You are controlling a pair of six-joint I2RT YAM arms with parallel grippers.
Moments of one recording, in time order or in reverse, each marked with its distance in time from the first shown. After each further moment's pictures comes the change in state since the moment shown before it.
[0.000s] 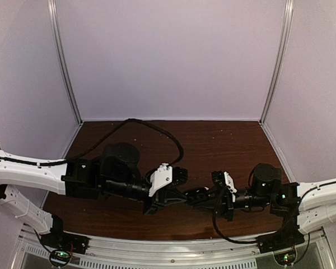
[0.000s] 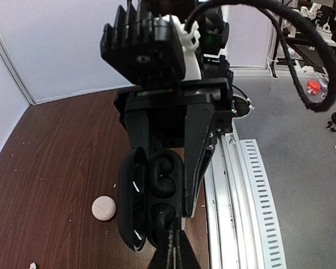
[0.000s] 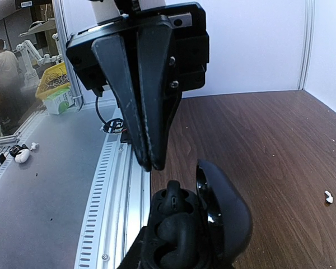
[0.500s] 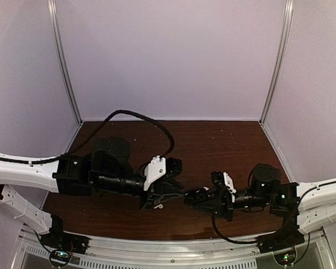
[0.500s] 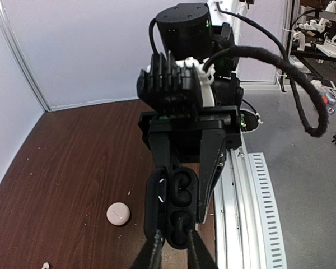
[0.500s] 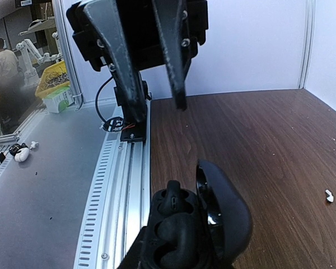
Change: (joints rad) left arm -0.002 -0.049 0.016 -0.009 -0.052 -0.006; right arm 0.000 0.008 0.000 0.000 -0.001 -0.003
